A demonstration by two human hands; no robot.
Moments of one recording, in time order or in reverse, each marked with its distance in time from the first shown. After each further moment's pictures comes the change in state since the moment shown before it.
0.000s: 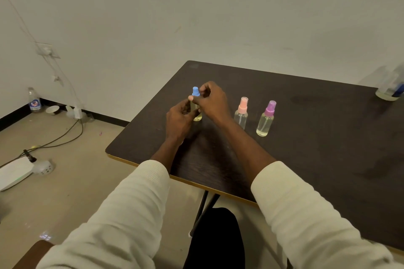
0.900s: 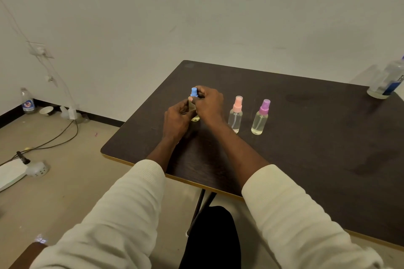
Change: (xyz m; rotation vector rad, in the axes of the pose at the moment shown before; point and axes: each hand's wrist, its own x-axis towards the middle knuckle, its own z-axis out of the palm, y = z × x) left_hand -0.001 -0.003 -0.002 0.024 -0.110 0.038; right_hand -0.016 -0.004 0.002 -0.075 0.104 -0.044
